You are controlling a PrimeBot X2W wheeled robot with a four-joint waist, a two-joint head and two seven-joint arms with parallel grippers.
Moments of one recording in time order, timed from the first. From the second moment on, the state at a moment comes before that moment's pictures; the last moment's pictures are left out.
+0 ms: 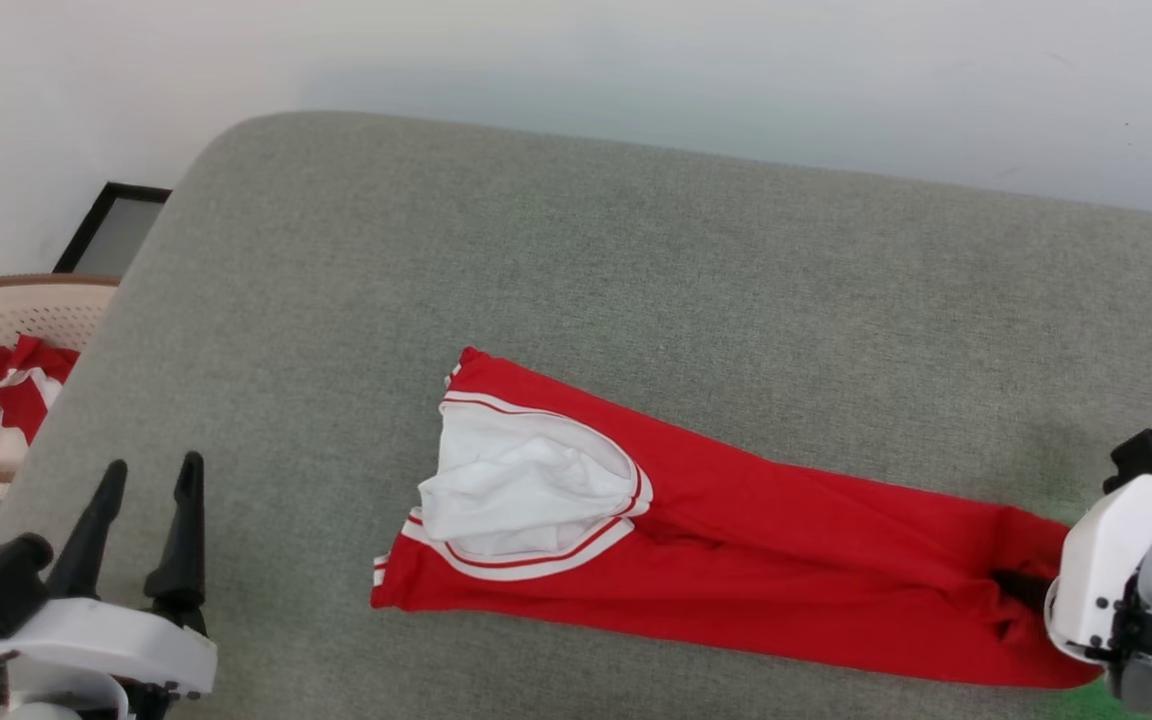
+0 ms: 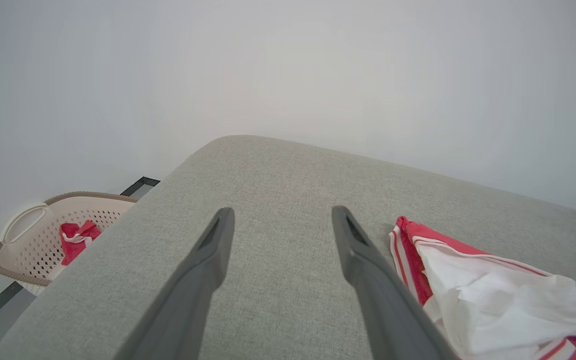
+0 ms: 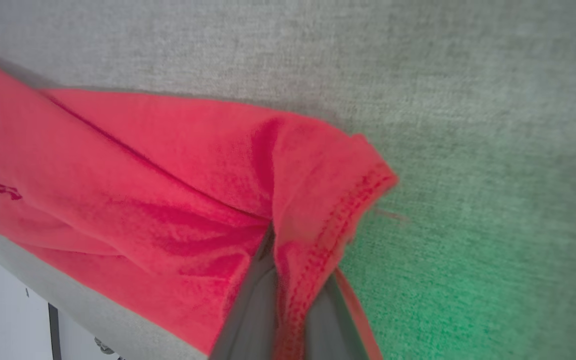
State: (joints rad) left arm -0.11 0.53 -0.17 0.19 -0.74 0.03 -0.26; right arm -0.30 -0.23 -0.11 0.33 0.55 0.13 0.97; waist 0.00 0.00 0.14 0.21
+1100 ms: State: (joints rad) left arm -0.09 0.44 -0.06 0.27 -0.61 -0.07 -0.26; right arm -0.27 -0.16 -0.09 0.02 0.68 0.13 1.07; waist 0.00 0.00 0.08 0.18
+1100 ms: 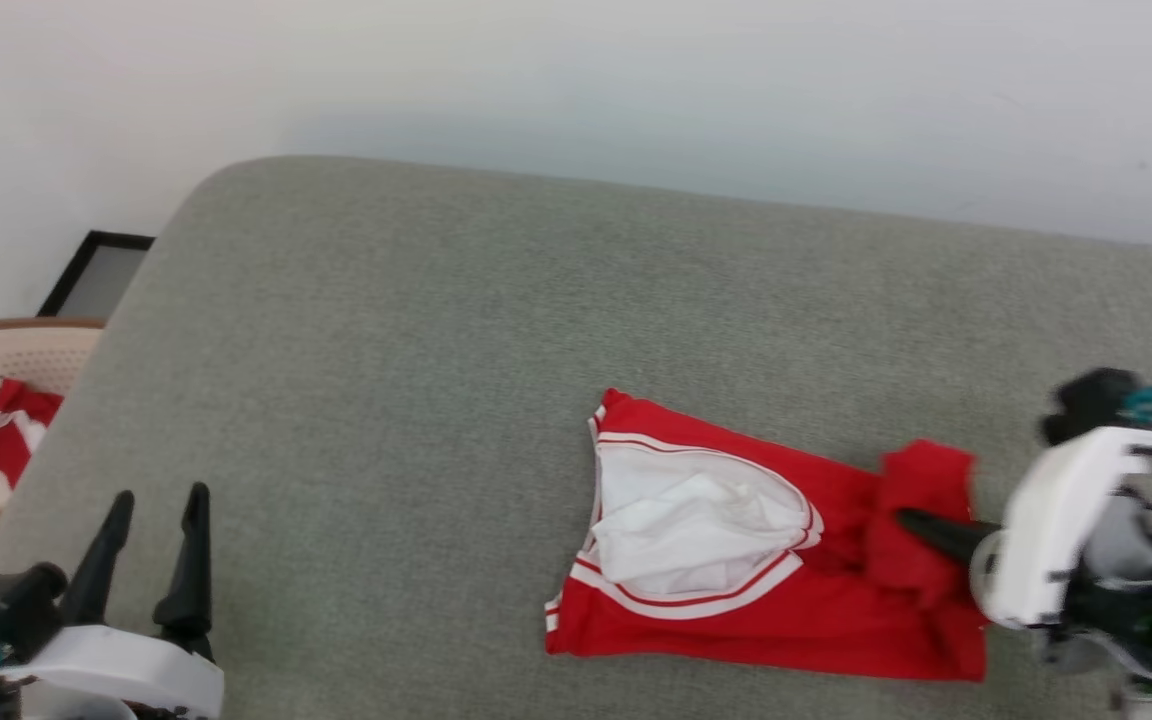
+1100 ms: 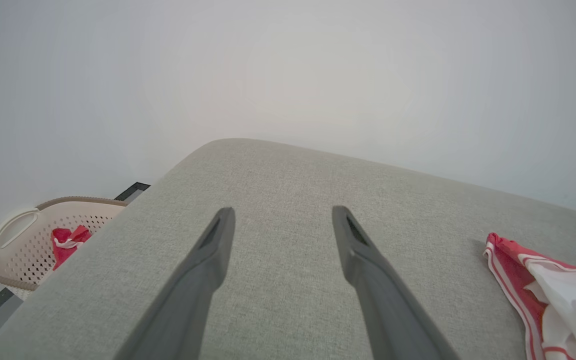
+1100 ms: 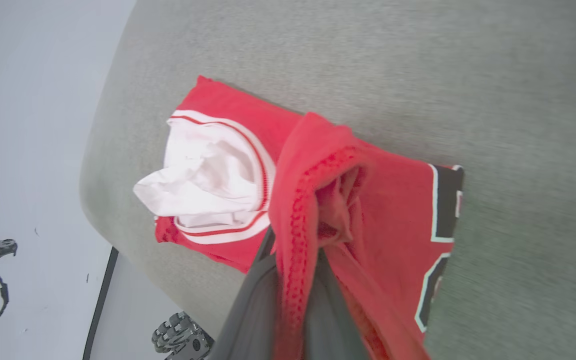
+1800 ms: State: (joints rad) left arm -0.17 0.41 -0.14 0.35 -0.60 -0.10 -0.26; right arm -0.47 -0.05 0.21 0.31 0.66 0.13 0.82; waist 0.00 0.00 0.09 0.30
